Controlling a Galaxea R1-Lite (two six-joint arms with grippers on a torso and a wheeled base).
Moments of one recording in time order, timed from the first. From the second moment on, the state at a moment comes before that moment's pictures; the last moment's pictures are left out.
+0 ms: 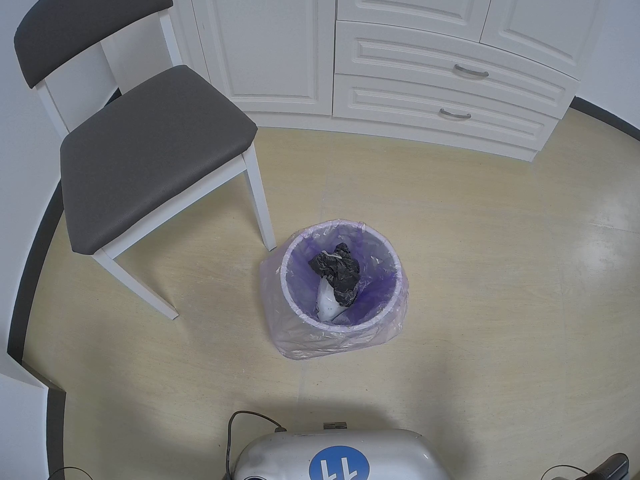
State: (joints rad) left arm -0.02 0.06 -0.55 0.32 0.22 0.01; right arm 0.00 0.01 -0.10 -0.35 -0.30 -0.07
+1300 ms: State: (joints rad) left arm 0.00 0.01 -0.02 0.02 0.01 0.01; right arm 0.00 0.01 -0.02 -0.35 -0.14 -0.06
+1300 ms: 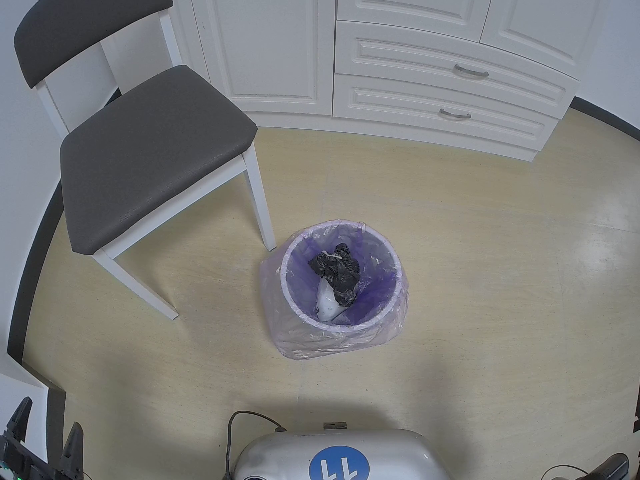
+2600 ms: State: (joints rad) left arm 0.00 0.01 -0.02 0.00 0.00 0.01; right arm 0.00 0.01 -0.02 -0.04 0.02 0.00
